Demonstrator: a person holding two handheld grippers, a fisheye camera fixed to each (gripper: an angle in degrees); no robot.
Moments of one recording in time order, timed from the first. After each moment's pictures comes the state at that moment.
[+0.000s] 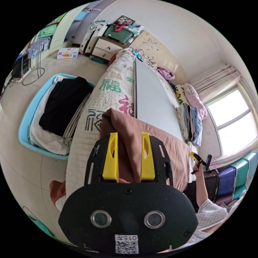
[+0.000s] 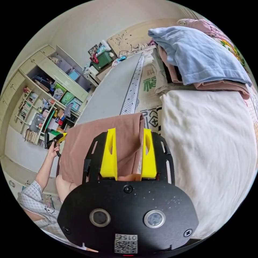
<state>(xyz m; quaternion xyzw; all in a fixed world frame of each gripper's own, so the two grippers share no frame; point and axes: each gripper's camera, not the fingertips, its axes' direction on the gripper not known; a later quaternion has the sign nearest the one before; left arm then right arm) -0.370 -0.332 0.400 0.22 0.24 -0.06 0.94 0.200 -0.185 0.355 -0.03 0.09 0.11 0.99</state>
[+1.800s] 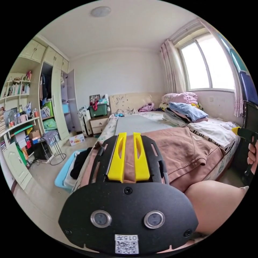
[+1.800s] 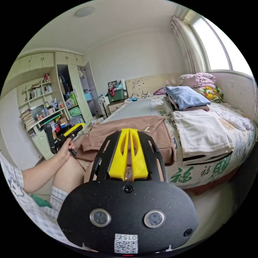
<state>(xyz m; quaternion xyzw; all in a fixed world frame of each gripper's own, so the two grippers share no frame) -0.075 0.079 0.254 0.57 -0.04 0.11 0.81 -0.050 0.302 0.394 0.22 0.19 0.00 0.96</state>
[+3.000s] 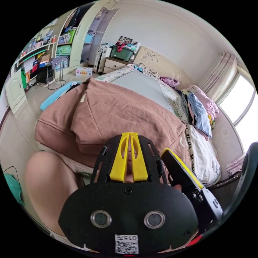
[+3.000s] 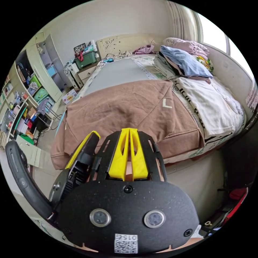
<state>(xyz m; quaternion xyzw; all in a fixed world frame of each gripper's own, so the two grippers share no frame) 0.011 -0.018 0.303 0.34 0.11 -0.13 0.92 0.016 0.211 0.665 0.02 0.31 0.14 0.94</state>
